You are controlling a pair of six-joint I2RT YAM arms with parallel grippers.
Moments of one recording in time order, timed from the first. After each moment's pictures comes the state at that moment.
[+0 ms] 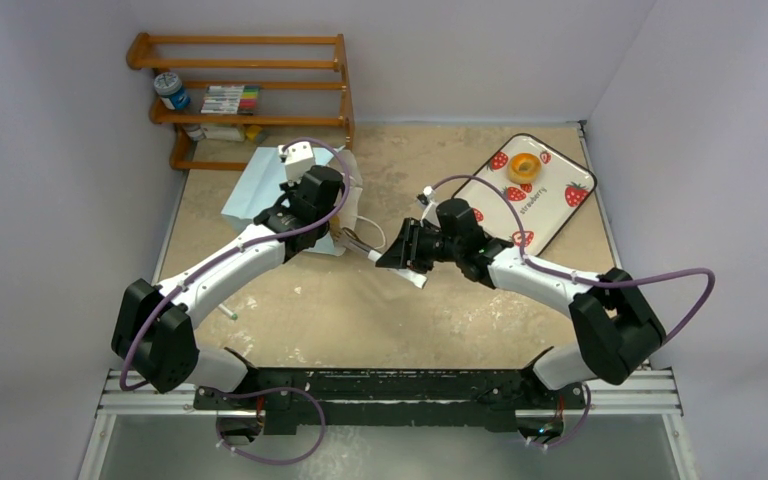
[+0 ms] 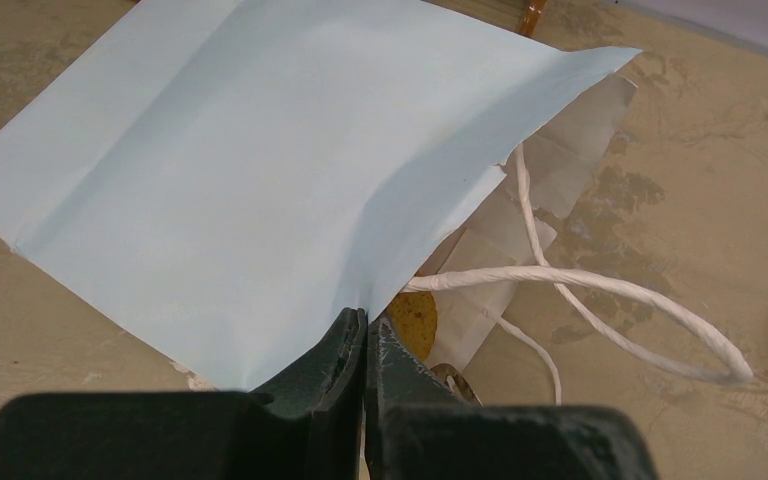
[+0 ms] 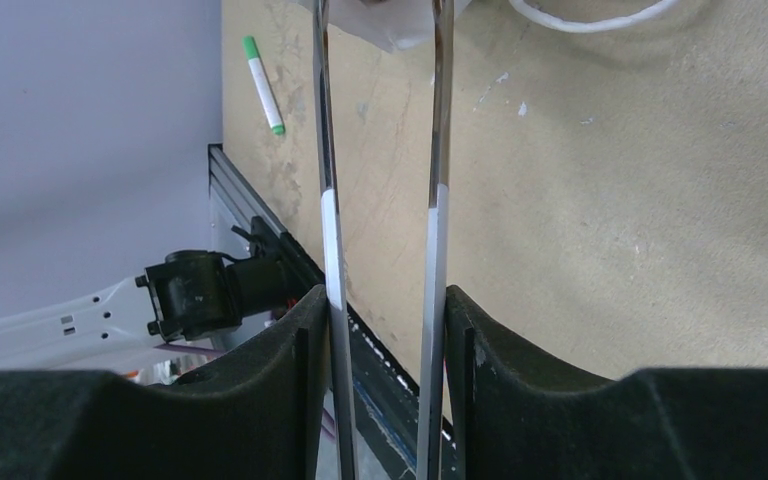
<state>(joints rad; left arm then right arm) -0.60 1.41 1.09 -0.30 -0.75 -0.59 0.63 1.45 0.79 0.07 -0.46 0.87</state>
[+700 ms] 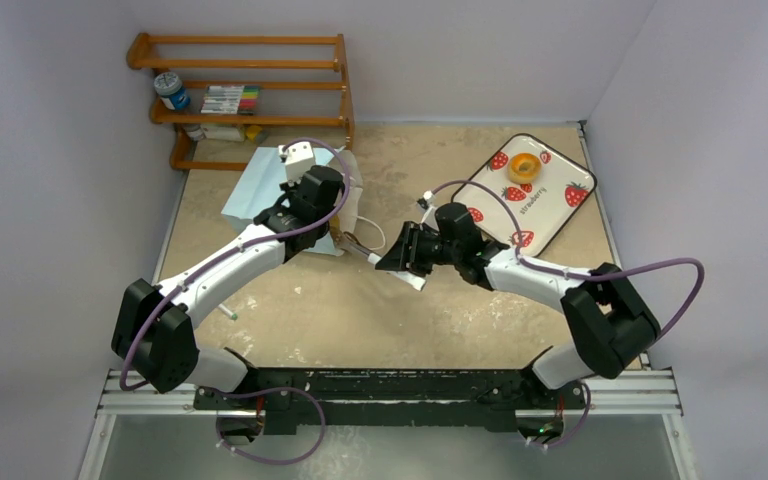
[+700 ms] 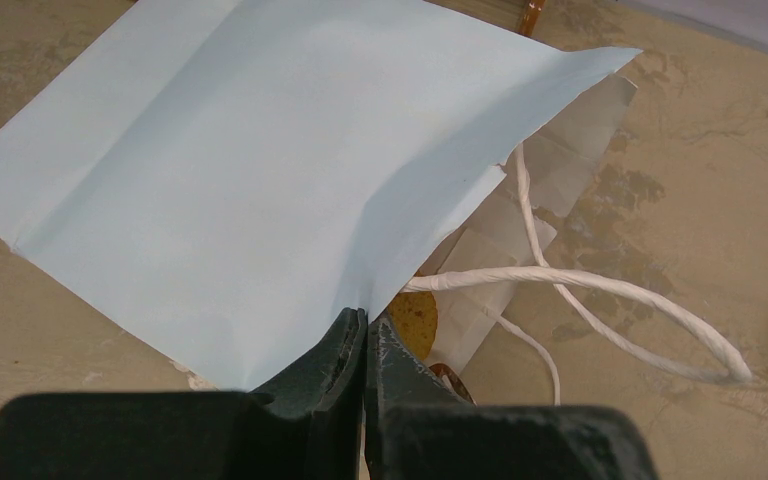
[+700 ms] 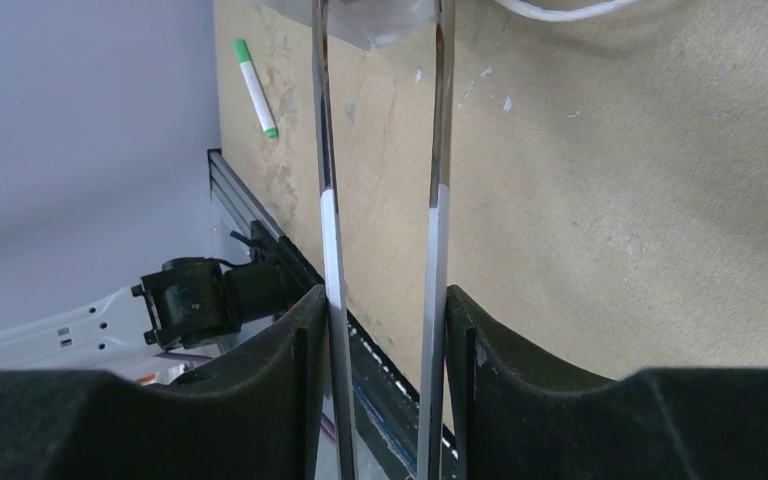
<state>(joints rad) -0.60 1.41 1.09 -0.30 -0.74 -0.59 0.63 1.48 0.76 0.13 -0.47 0.91</state>
